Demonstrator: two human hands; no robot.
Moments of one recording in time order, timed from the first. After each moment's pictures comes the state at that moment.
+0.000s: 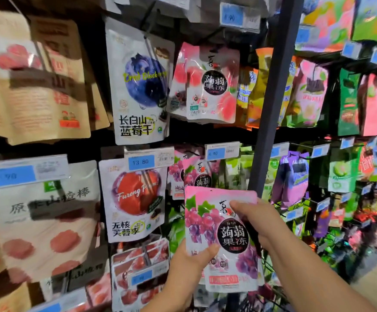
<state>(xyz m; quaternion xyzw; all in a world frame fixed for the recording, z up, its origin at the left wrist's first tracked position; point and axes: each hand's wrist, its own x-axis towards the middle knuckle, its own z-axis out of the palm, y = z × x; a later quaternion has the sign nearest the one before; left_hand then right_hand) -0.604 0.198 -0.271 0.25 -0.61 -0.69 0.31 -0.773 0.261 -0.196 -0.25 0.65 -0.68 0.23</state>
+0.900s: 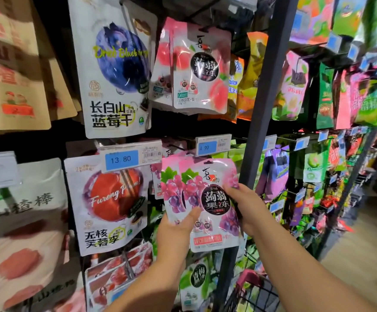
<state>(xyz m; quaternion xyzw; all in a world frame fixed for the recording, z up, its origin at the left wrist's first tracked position) -0.652 0.143 -0.251 0.24 -0.53 -0.70 0.42 -0.793 0.223 -0.197 -0.22 0.61 -0.72 0.25</state>
